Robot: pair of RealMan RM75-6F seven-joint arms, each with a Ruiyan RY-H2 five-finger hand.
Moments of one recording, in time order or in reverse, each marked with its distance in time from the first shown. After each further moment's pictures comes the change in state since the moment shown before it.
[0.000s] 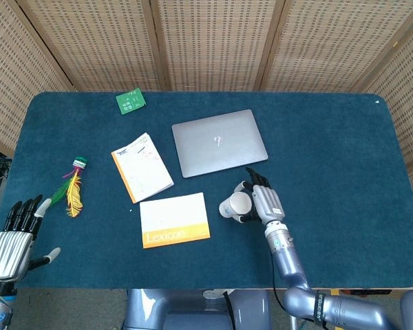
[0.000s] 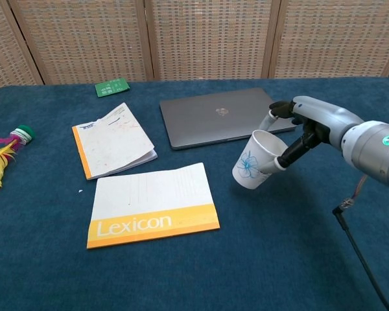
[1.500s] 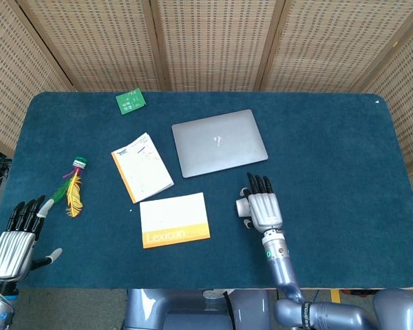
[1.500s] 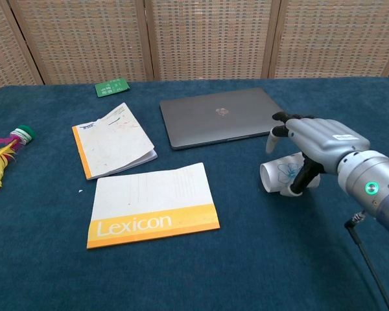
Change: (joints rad) left arm -0.004 -0.005 0.005 0.002 -0.003 -0.009 0.004; right arm 0.016 -0.130 -0.153 0.157 -0.126 0.199 -0.377
